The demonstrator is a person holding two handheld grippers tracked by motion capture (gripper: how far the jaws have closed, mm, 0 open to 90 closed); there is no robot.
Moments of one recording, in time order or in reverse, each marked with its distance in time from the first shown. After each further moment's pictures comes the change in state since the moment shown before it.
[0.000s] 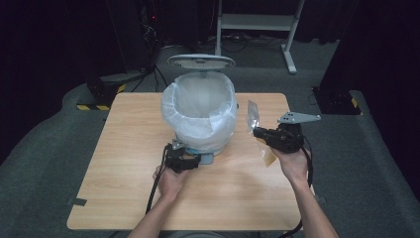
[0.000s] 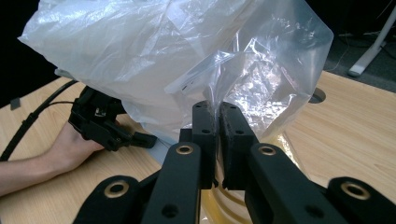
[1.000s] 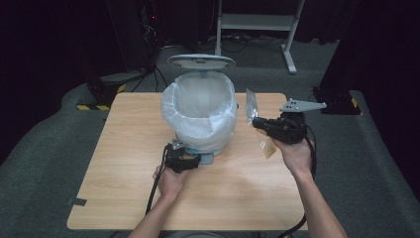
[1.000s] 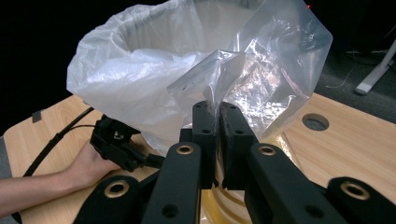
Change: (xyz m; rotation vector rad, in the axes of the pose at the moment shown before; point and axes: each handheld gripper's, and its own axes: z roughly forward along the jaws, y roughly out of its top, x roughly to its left) left arm -0.001 0.000 0.000 -0.008 0.003 -0.007; right arm 0.008 0.036 -0.015 -0.035 0.036 -0.027
